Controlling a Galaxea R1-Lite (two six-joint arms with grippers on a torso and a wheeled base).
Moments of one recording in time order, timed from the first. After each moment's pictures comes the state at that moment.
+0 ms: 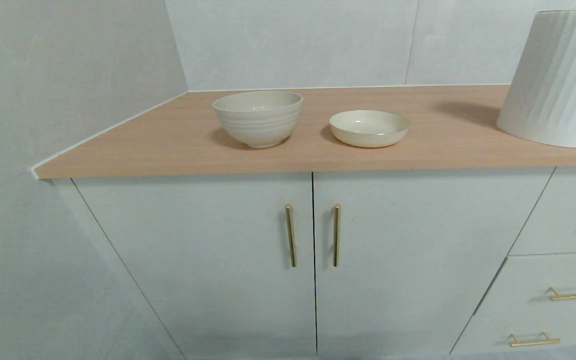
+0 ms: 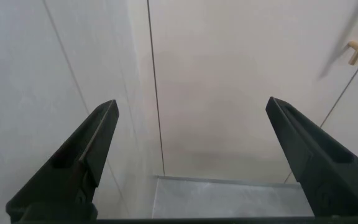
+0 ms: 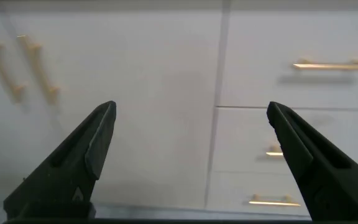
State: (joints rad) left arm 0.01 0.00 0.00 0.00 0.07 -0.02; right arm 0.04 0.15 -0.24 0.01 0.02 0.00
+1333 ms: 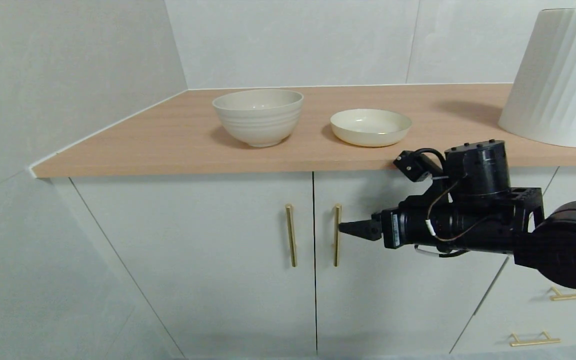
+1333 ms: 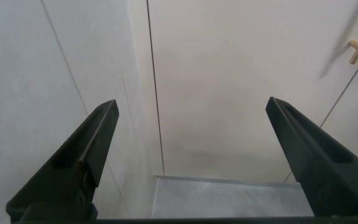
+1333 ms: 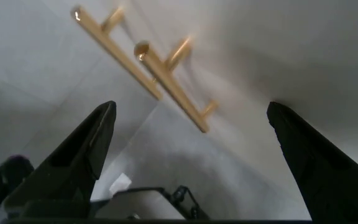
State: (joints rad) left arm 0.01 0.00 0.00 0.00 0.07 -0.02; right arm 0.57 1.78 -0.98 -0.41 0.27 0.22
